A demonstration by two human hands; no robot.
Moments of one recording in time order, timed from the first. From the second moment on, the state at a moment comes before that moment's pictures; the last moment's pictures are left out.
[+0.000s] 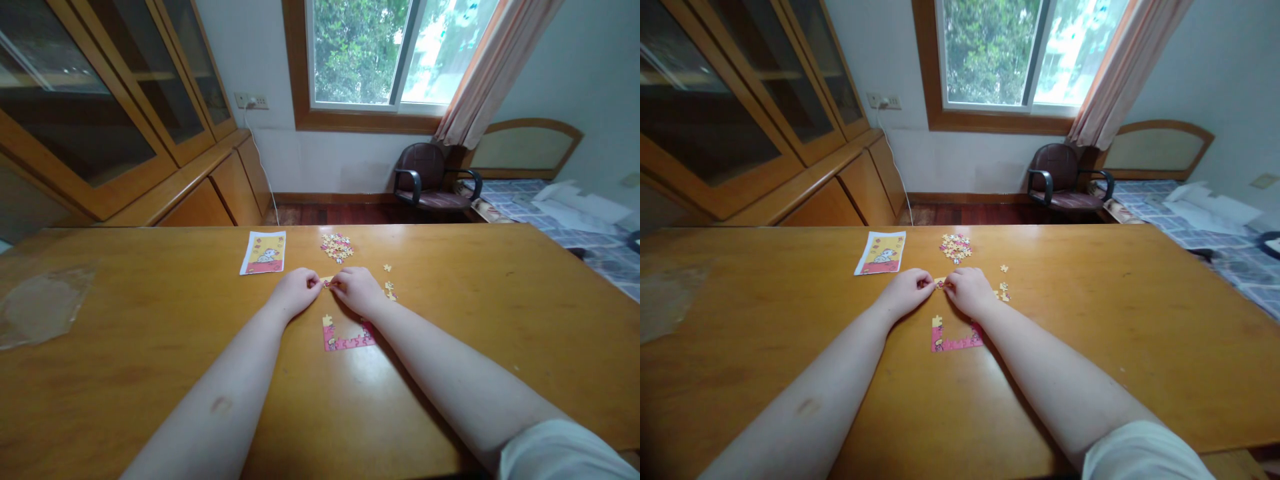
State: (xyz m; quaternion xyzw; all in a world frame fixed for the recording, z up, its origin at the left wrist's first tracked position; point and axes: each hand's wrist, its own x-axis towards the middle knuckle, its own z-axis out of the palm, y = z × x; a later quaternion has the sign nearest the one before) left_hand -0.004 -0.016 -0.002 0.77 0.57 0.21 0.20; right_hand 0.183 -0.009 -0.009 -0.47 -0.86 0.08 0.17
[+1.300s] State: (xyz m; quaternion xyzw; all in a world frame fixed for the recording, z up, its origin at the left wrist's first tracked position) left_hand -0.005 -0.015 -0.005 0.77 0.57 0.22 0.21; right_hand 0.184 -0.011 -0.008 -0.46 -0.86 0.09 0.18
